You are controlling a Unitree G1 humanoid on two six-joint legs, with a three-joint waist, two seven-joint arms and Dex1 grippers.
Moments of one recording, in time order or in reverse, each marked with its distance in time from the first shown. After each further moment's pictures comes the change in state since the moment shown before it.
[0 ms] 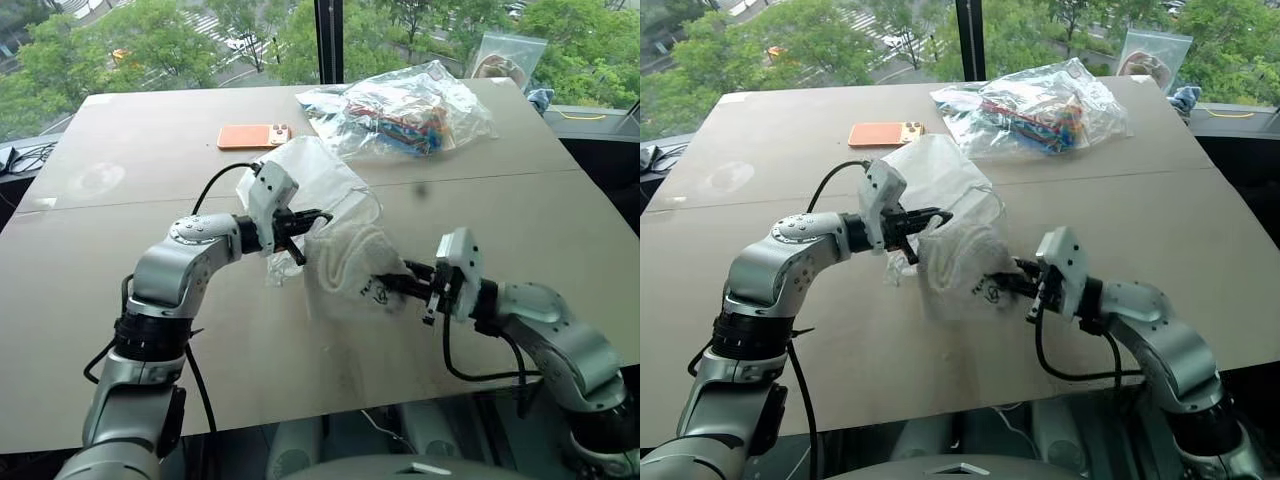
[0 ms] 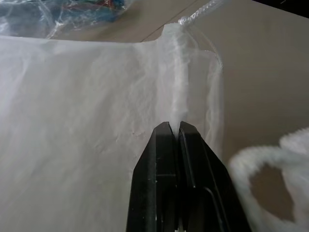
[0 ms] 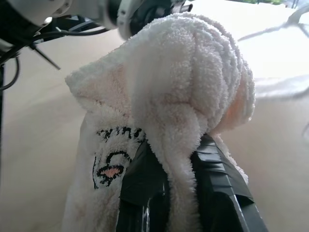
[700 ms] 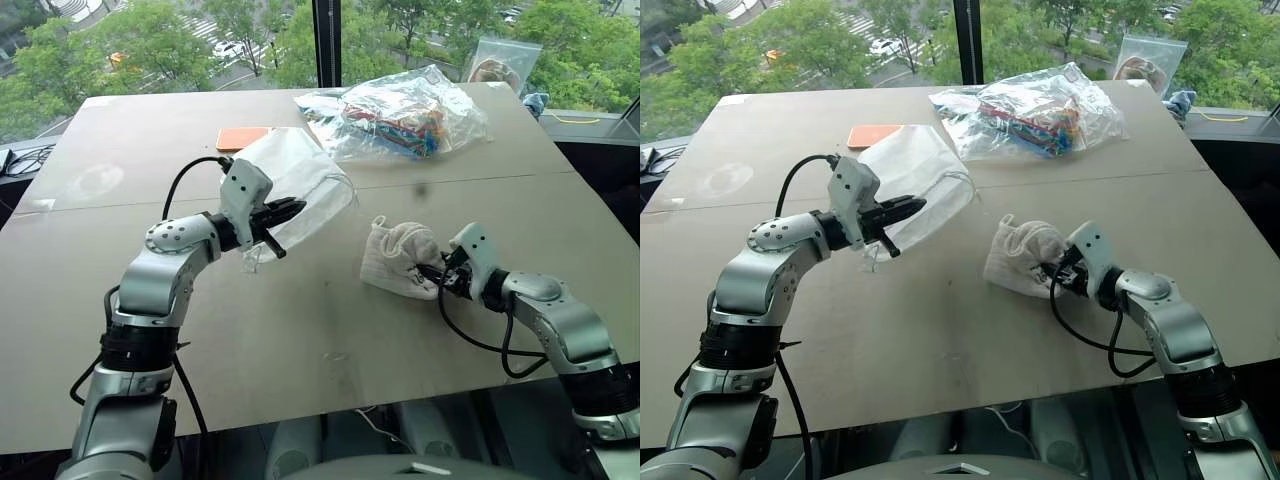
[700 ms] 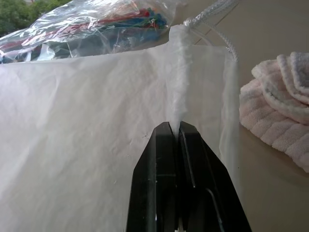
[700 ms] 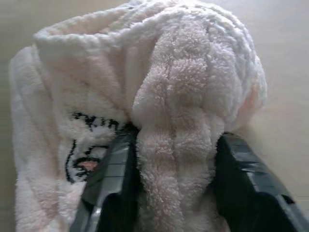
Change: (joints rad) left arm 0.069 0.023 0.082 0.029 0.100 -0.195 0.053; right arm -0.012 -0.067 -0.039 0.298 -0.147 0.082 -0.040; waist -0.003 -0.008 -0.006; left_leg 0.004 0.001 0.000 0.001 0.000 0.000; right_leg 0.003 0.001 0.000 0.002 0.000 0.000
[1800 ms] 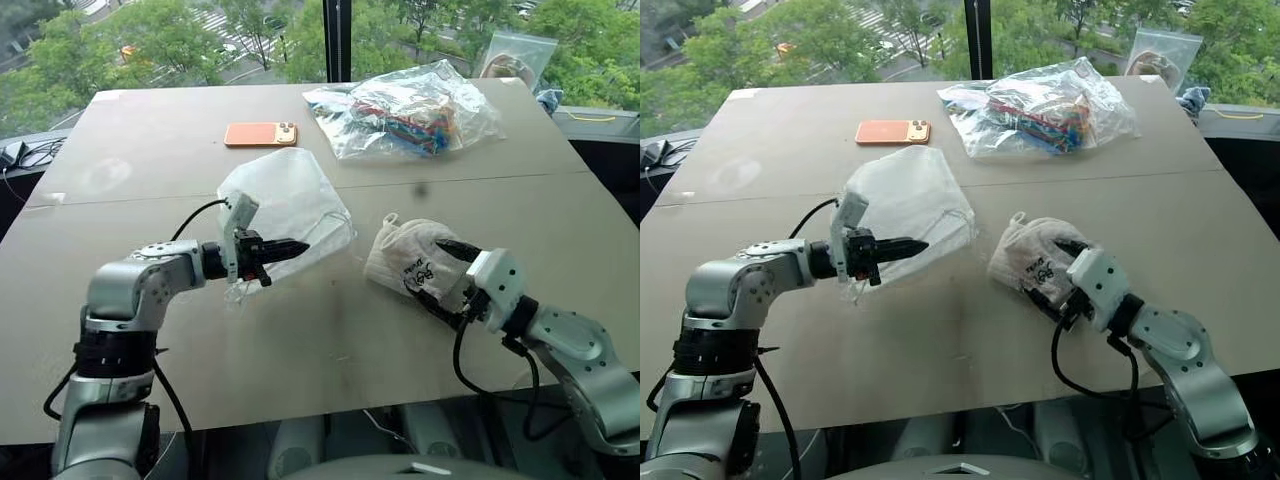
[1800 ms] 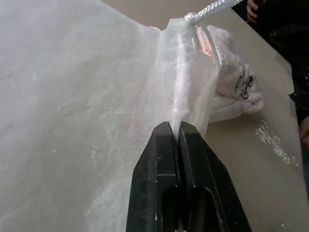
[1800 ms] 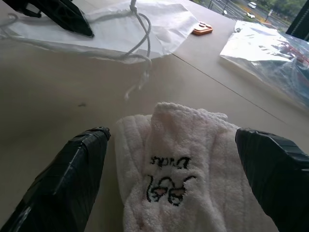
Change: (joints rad) left arm 0.019 0.057 0.111 0.037 -0.313 0.497 -0.132; right arm 0.302 -0.013 -0.143 -0.450 -0.019 -0.223 -0.083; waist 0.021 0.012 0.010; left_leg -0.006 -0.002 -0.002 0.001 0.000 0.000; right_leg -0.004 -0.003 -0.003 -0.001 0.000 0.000
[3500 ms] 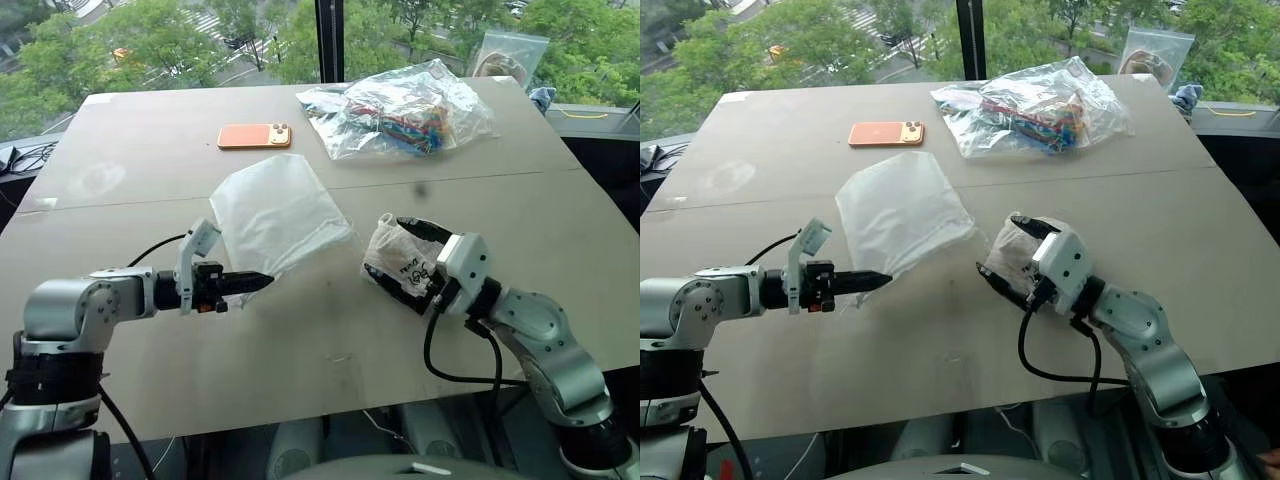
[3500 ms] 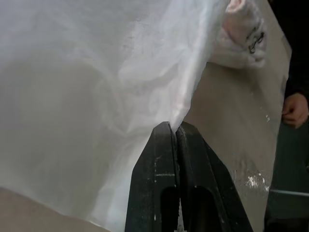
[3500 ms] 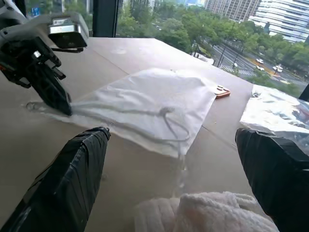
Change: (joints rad) left arm 0.237 0.235 0.015 -0.025 0.011 0.041 -0.138; right arm -0.203 0.121 0.221 0.098 -0.042 -0.150 0.027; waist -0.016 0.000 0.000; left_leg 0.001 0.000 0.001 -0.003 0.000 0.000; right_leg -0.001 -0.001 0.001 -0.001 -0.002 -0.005
